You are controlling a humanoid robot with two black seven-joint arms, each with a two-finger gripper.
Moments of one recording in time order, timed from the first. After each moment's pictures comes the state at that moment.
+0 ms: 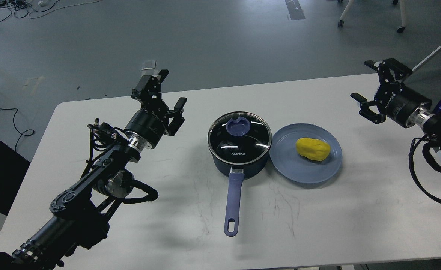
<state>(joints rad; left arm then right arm) -0.53 0.25 -0.82 -1.07 0.46 -0.15 -0.38 0.82 -0.61 0.09 0.70 0.10 0.49 0.49</state>
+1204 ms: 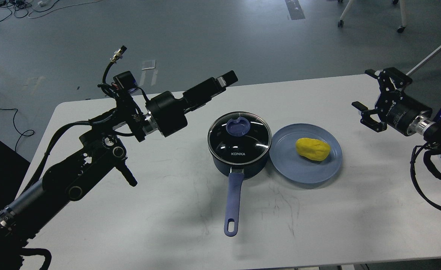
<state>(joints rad) -0.81 0.35 -0.67 -1.23 1.51 -0.28 -0.49 0.78 -0.61 0.09 0.70 0.10 0.49 0.49</state>
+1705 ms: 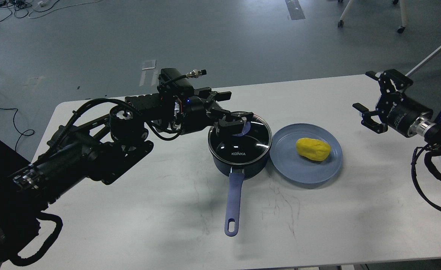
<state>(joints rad) -1.01 0.24 -0.38 -0.95 2.00 -0.13 -0.49 0.77 -0.61 0.09 0.70 0.10 0.49 0.49</state>
